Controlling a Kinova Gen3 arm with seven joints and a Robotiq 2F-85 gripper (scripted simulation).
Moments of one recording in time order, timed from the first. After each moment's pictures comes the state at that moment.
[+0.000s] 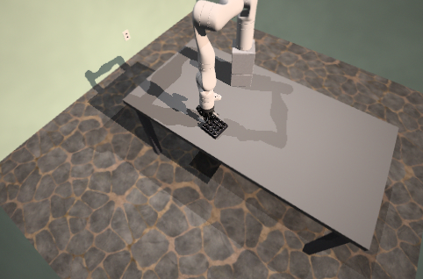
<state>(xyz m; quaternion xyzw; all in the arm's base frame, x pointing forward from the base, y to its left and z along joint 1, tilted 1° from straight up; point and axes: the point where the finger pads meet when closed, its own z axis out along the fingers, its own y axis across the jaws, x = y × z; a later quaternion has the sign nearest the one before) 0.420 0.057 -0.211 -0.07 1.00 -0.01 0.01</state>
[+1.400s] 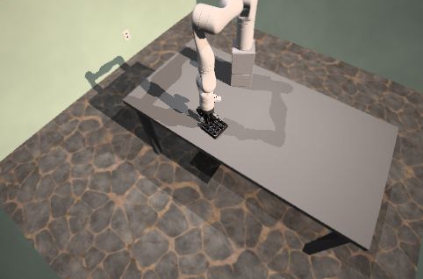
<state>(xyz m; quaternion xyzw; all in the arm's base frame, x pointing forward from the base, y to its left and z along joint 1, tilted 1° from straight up) 0.419 0.056 -0.223 -0.07 1.00 -0.01 0.01</state>
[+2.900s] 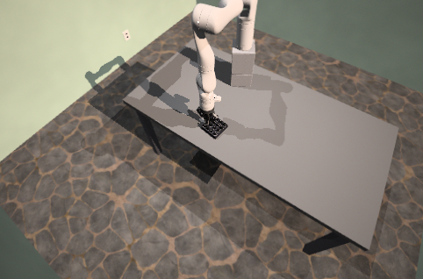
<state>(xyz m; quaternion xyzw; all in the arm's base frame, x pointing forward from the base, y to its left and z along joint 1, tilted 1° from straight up) 0.419 0.057 -0.223 -0.07 1.00 -0.01 0.01</state>
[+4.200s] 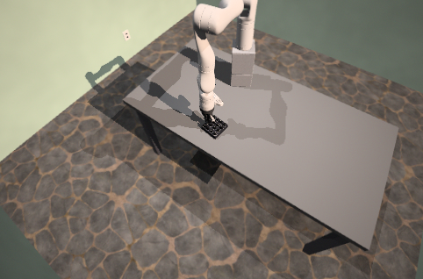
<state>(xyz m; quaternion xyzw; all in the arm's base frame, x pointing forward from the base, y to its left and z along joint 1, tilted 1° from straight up) 0.419 0.057 -0.223 0.15 0.99 -0.01 0.01</state>
